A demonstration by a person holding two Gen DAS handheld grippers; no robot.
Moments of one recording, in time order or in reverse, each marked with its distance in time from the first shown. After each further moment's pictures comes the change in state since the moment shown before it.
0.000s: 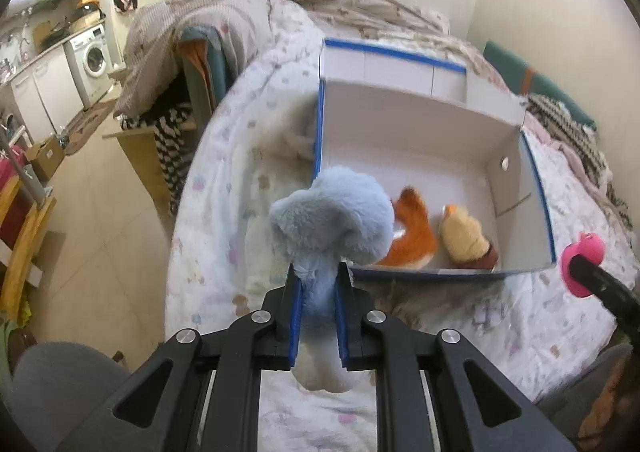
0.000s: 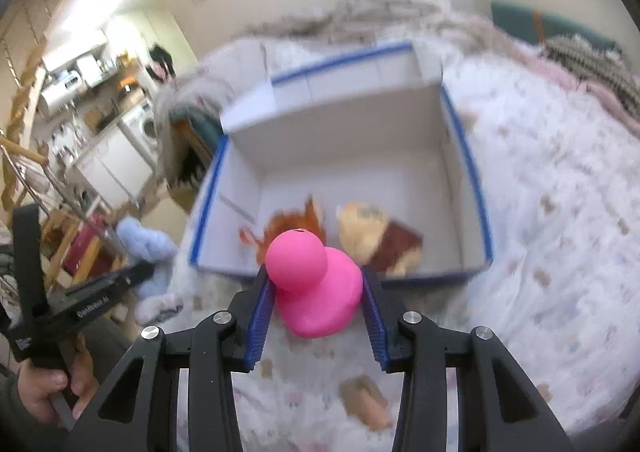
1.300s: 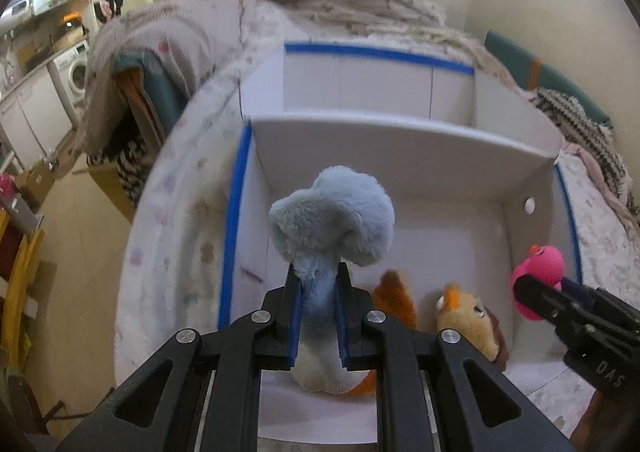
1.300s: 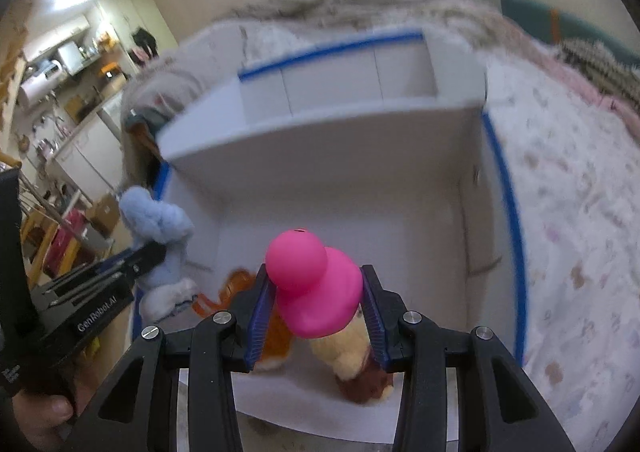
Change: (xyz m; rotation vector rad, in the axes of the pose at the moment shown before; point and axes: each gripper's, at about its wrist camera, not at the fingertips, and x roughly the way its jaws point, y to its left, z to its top) left arm 0.120 -0.064 0.089 0.063 0.056 0.018; right arm 0.111 -0.018 0.092 -0.013 0.072 -0.048
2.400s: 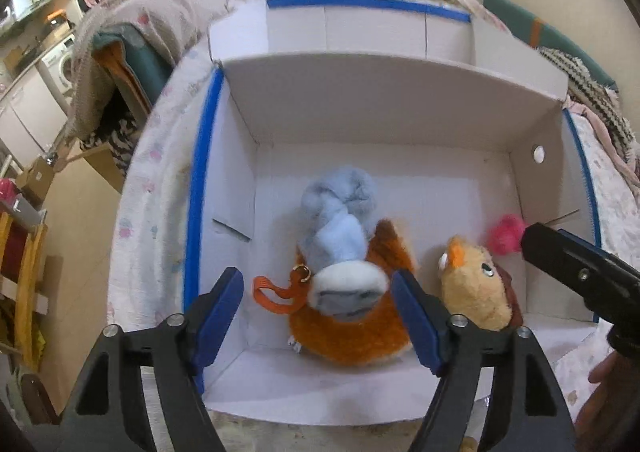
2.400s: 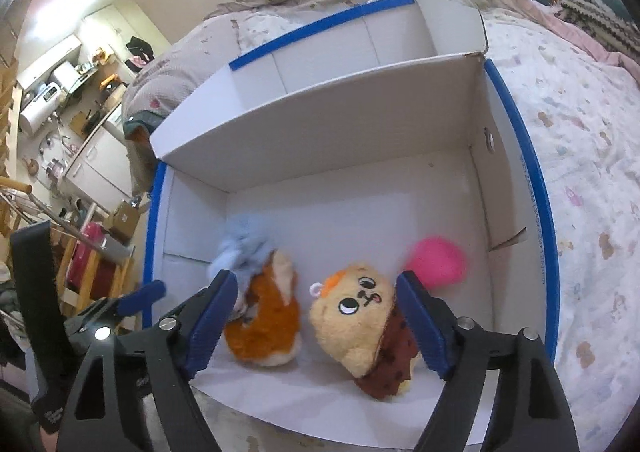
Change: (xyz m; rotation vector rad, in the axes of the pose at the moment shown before) left arm 0.010 -0.016 -0.022 0.053 0.097 0.021; right arm 0.023 -0.017 -0.005 0.101 0.065 0.085
